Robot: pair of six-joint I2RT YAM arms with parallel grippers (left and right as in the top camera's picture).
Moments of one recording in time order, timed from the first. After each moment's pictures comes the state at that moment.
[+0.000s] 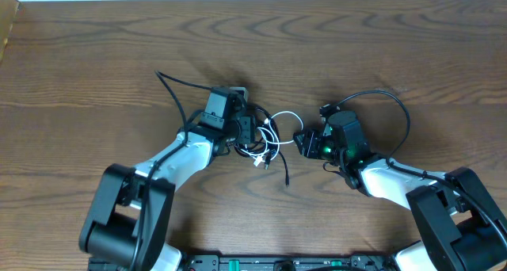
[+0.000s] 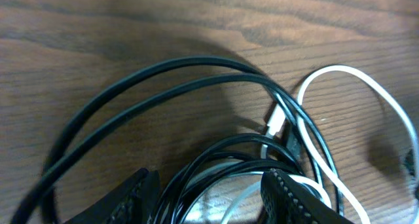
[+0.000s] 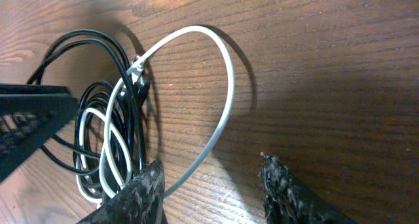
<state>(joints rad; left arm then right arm) -0.36 1.70 0.80 -0.09 0.19 -0.30 0.44 1.66 0.54 0.35 -0.28 0.68</state>
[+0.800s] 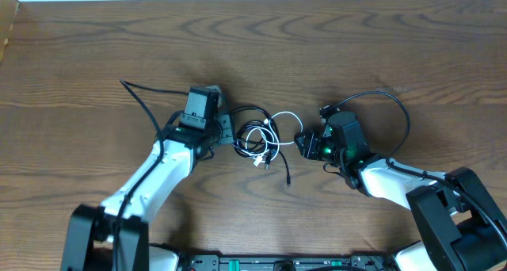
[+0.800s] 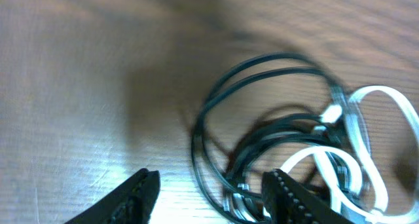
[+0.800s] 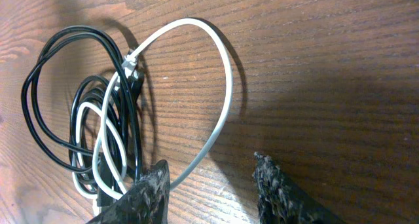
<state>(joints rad) -0.28 1.51 0.81 -0.36 0.06 -0.44 0.44 1.66 0.54 0.33 -0.28 0.68</state>
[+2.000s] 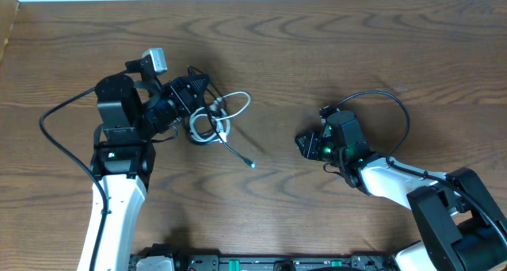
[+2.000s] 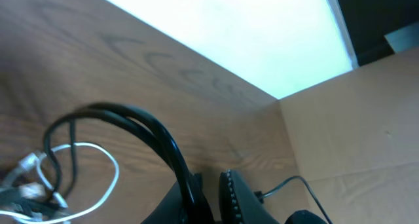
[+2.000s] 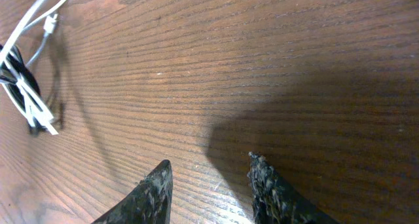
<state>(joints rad) 0.05 1.16 0.83 -0.08 0.70 -0.67 0.44 1.66 0.55 0.27 -0.27 0.68</state>
